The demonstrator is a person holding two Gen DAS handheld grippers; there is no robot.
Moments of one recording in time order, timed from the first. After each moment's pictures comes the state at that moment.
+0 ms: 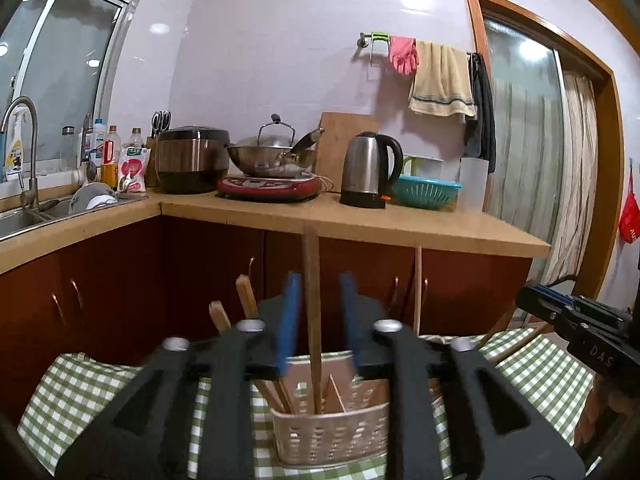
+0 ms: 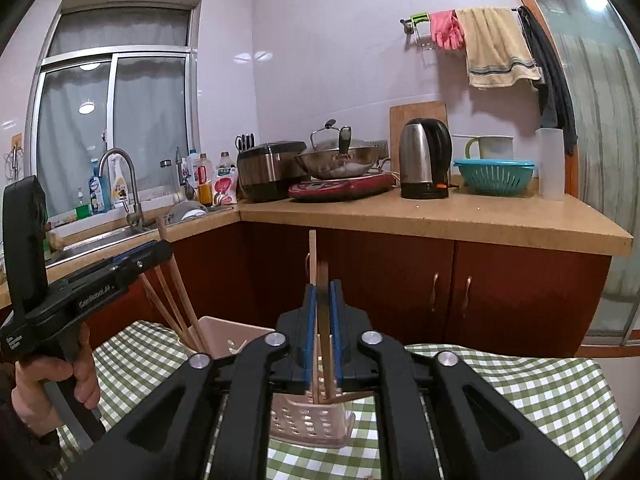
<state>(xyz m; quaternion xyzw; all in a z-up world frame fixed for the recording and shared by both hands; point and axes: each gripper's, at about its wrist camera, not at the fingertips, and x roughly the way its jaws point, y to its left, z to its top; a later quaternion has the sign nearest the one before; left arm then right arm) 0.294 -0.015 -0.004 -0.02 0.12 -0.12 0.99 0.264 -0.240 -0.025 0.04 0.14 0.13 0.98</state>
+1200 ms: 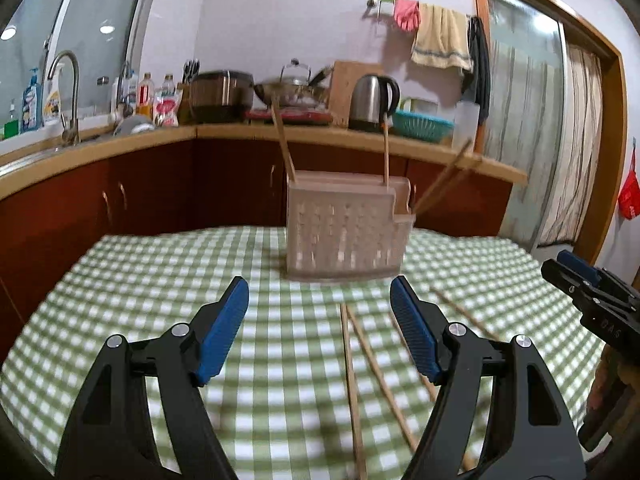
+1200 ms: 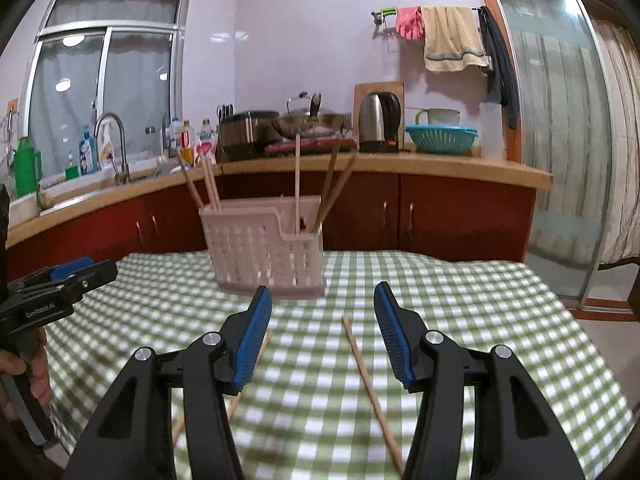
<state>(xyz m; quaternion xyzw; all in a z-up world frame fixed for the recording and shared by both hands) 0.118 0.005 -0.093 -0.02 0.21 -0.10 0.97 0.102 -0.249 -0.099 0.01 0.18 0.06 0.98</state>
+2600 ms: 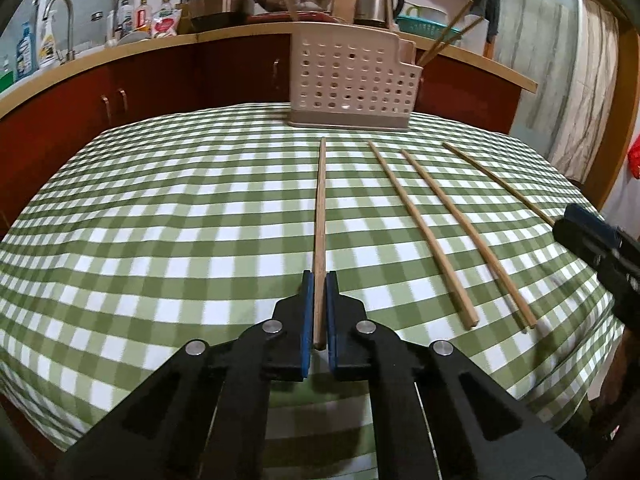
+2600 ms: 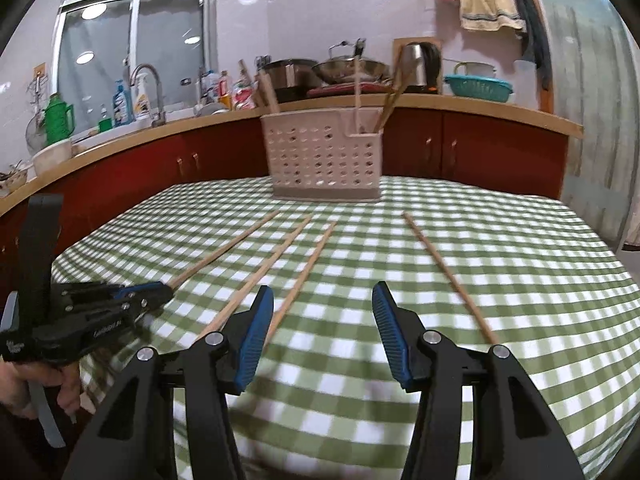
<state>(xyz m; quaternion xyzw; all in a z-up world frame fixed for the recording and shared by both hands) 0.076 0.009 -0.197 0.00 0.35 -0.09 0.93 0.056 -0.206 -0.167 0.01 0.25 0.13 0.96</state>
